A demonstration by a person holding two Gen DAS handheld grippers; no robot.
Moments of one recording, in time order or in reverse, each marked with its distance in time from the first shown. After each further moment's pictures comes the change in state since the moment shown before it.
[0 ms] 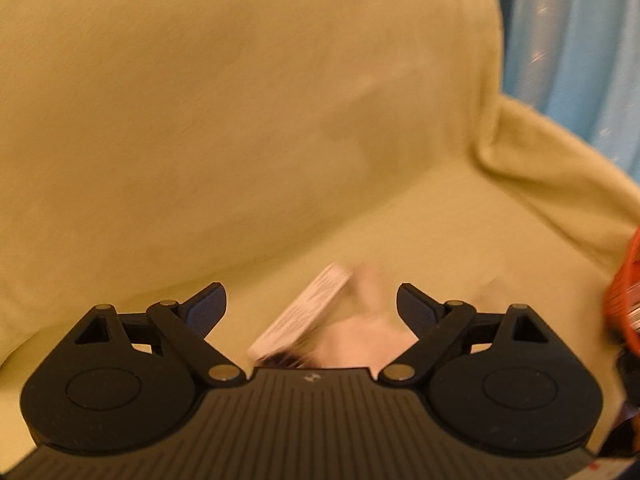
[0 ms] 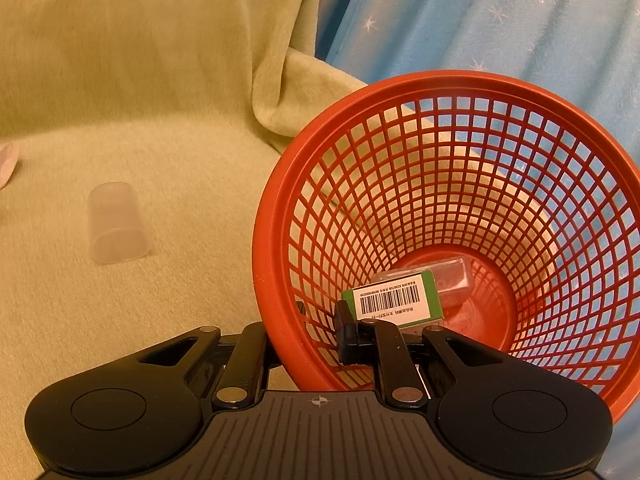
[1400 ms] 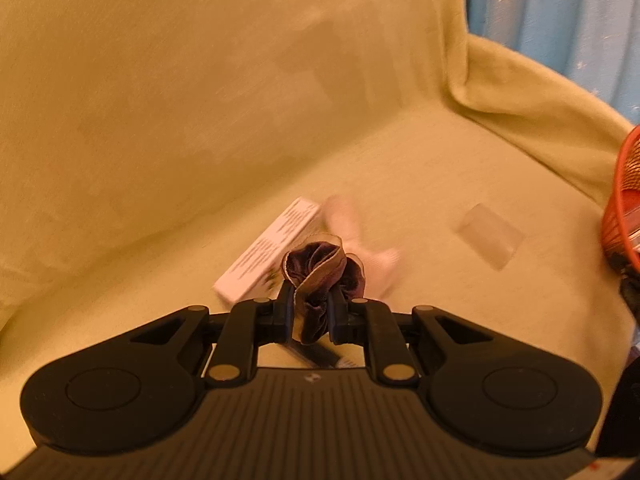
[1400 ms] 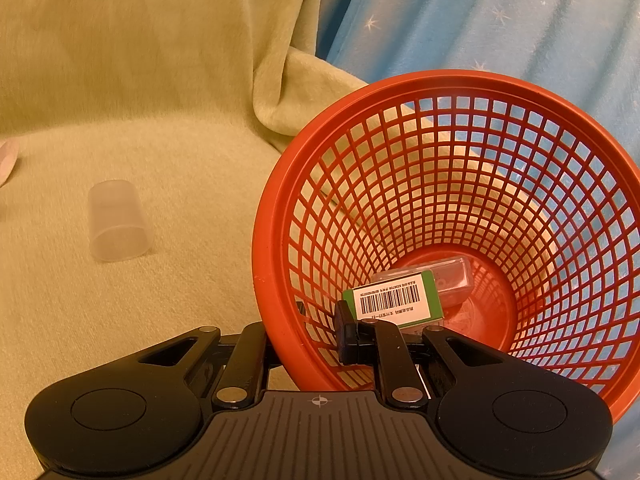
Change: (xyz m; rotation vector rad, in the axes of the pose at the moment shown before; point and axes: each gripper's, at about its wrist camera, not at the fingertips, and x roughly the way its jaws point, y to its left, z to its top) left arm 0.001 -0.031 -0.039 0.106 0.070 -0.061; right arm 0.000 -0.002 -0.003 -0.013 0.001 0.002
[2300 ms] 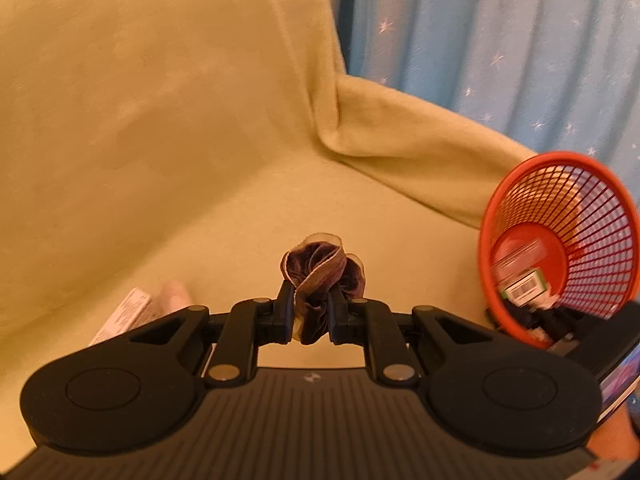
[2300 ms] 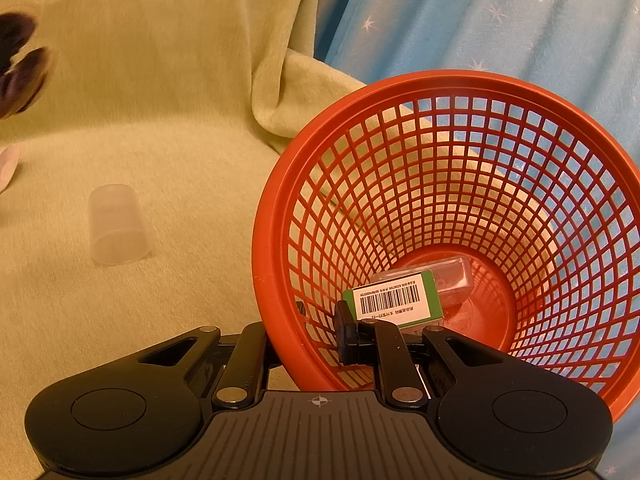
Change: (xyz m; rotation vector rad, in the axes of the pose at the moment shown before) left arm -0.022 -0.110 0.059 0.085 -0.089 -0.238; right arm 0.001 0.001 0.003 0.004 -0.001 0.001
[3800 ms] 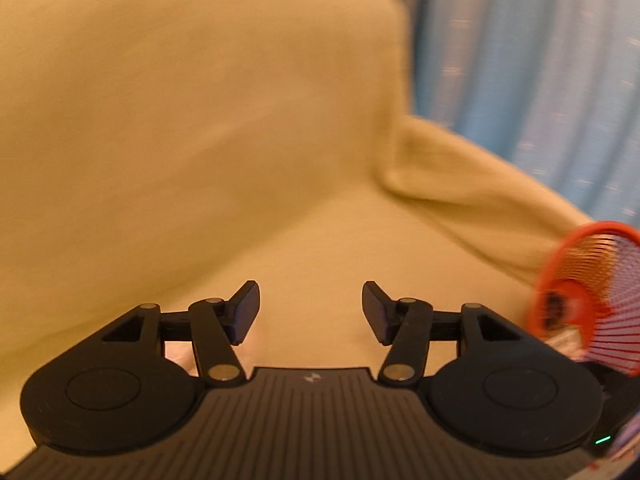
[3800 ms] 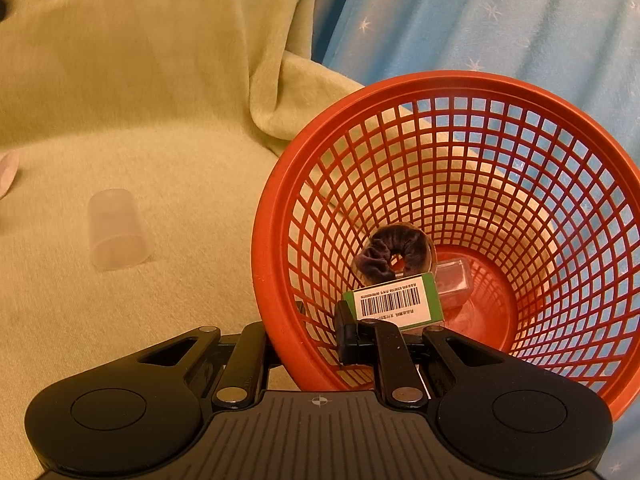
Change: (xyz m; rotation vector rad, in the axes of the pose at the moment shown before) left arm -0.015 0.073 0.012 -0.149 -0.057 0.148; right arm 0.006 0.002 0.010 0.022 -0.006 0.004
